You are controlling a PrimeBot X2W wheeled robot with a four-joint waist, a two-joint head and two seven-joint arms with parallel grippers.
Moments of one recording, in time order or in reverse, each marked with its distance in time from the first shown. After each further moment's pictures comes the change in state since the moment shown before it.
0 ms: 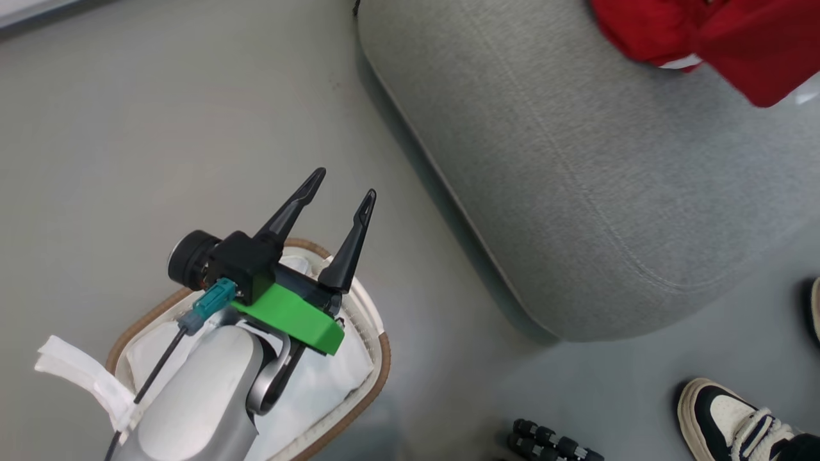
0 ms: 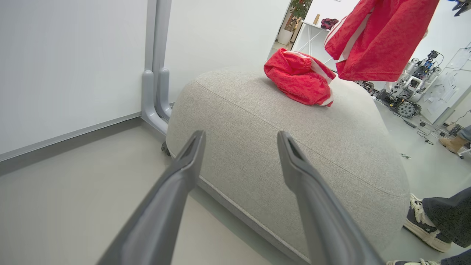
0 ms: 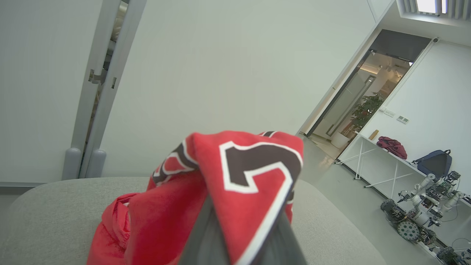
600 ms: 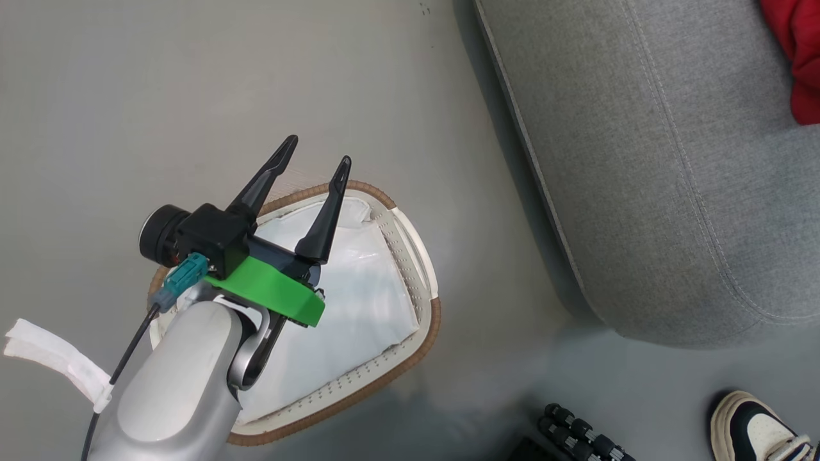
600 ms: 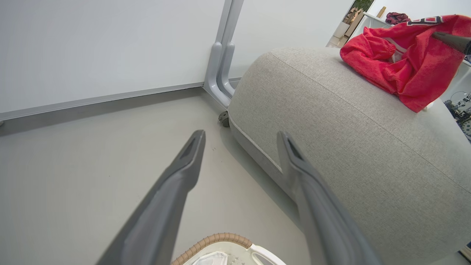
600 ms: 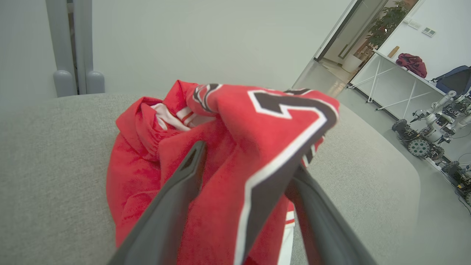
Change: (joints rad) left arm -0.052 0.017 0.042 0.007 -0.003 0.000 0.000; right arm 0.037 0.108 -0.418 0.224 -0.239 0.000 0.002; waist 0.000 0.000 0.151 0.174
